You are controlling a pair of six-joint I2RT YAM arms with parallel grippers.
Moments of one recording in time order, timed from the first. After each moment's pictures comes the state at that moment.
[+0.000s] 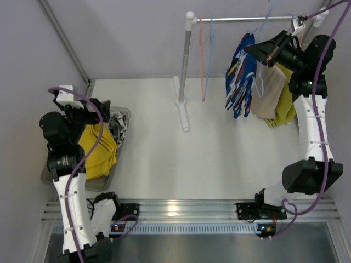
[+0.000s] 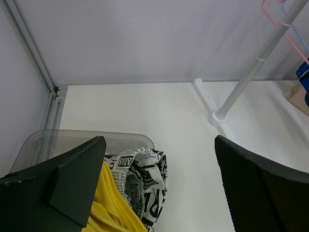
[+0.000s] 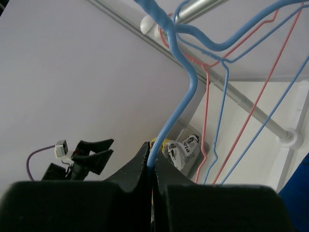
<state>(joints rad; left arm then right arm) 0.26 0.77 1.09 -0.34 0.41 -0.10 -0.11 1.56 1.79 -0.05 -0.95 1.06</state>
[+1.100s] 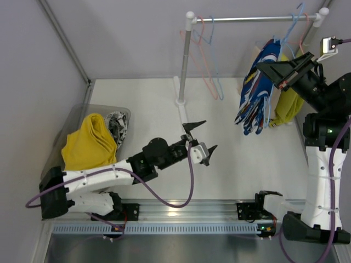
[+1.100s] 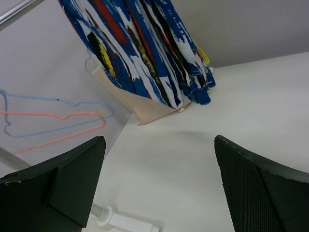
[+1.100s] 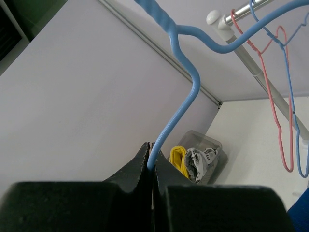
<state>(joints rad) -1.16 1.16 0.85 0.44 -0.04 0.58 -0.11 1.05 1.56 -0.17 -0.79 1.10</state>
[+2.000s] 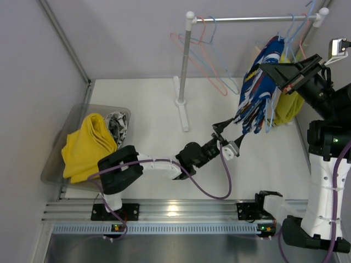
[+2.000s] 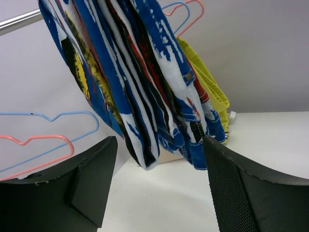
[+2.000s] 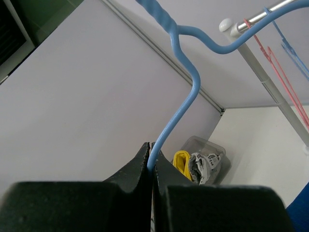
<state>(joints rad) -1.21 1.84 1.03 1.19 -0.15 0.61 -0.11 1.01 1.61 -0.21 -0.76 1.11</state>
